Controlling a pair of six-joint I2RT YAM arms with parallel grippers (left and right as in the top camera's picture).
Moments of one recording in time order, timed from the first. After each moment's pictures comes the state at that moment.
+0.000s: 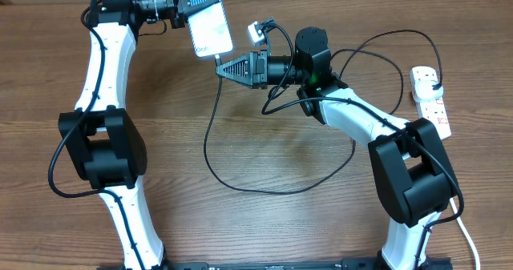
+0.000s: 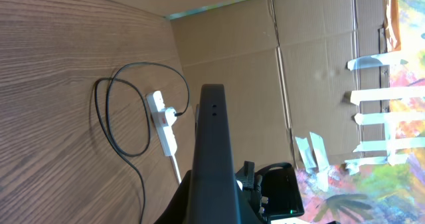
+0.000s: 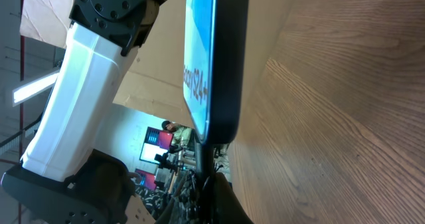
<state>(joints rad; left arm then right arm) 0.06 2.26 2.10 -0.42 1.40 -0.73 0.44 2.01 1.30 0.67 -1.09 1.15</state>
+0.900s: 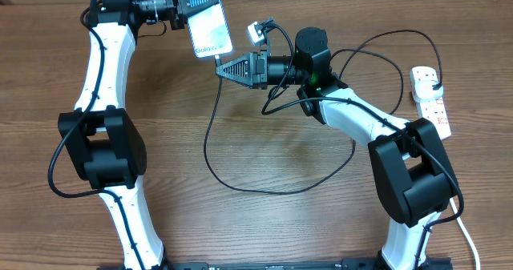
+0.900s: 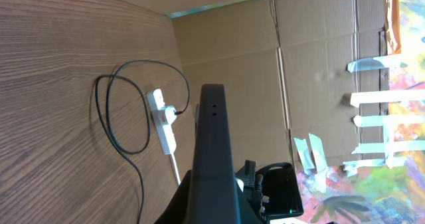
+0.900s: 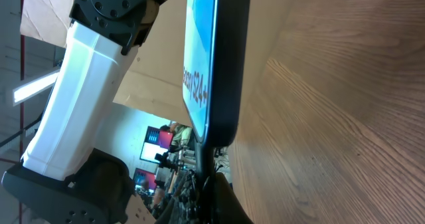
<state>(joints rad) 0.06 2.26 2.10 -0.45 1.40 -0.72 0.44 2.01 1.30 0.67 -1.09 1.15</state>
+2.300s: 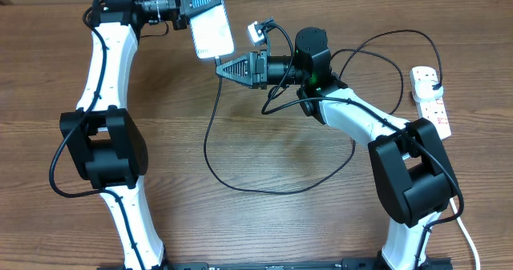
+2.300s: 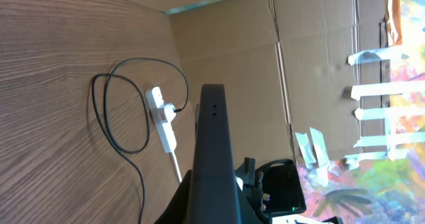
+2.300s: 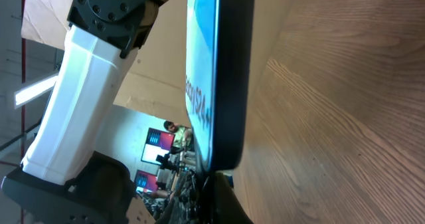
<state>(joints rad) 0.05 2.26 2.10 -0.45 1.41 -0.70 0.44 2.01 1.30 0.67 -1.08 1.16</state>
